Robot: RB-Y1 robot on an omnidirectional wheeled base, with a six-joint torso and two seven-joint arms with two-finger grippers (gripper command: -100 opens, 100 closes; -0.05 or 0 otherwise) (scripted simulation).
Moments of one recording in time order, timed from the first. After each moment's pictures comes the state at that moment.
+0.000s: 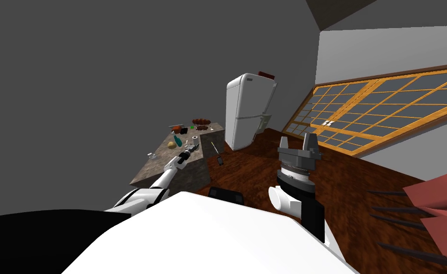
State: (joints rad) left arm -0.17 0.51 0.19 -0.99 -0.49 -0.39 -0.61; right arm 0.45 -0.04 0.01 -2.36 -0.06 -0.52 0.01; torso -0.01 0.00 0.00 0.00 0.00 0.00
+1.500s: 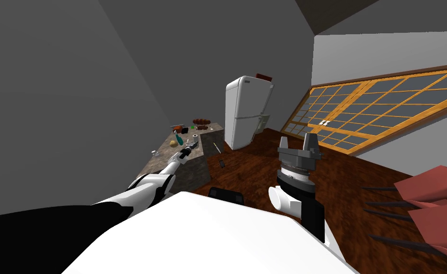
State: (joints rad) left arm -0.37 0.54 0.20 -0.69 -0.47 -0.46 -0.65; right arm 0.45 -0.04 0.01 -2.36 -0.06 -0.52 0.01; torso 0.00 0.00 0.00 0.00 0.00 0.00
